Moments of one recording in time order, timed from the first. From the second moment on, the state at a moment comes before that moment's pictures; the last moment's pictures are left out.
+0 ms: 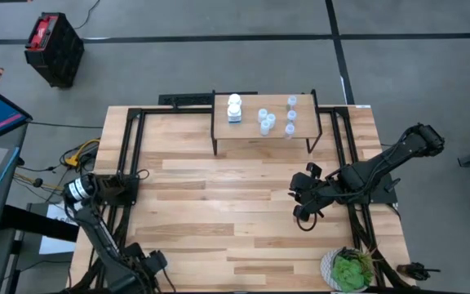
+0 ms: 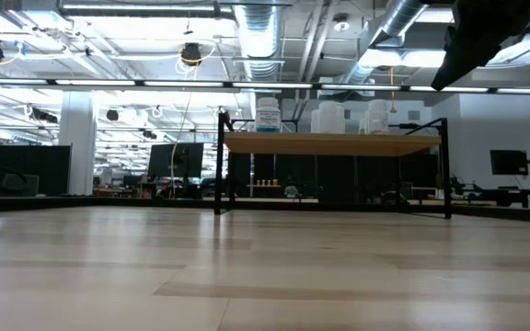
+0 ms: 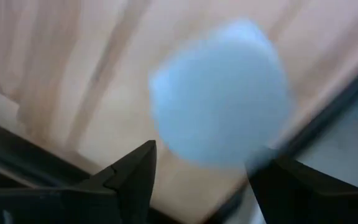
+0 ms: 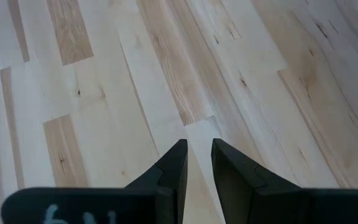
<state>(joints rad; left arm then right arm) -1.07 1.90 1.38 -1.10 0.08 -1.64 0.46 1.20 0.95 -0.81 0.44 0.72</state>
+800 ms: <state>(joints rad) -0.66 1.90 1.30 -0.89 -0.20 -1.03 0.46 1.20 0.95 -0.81 0.44 0.70</state>
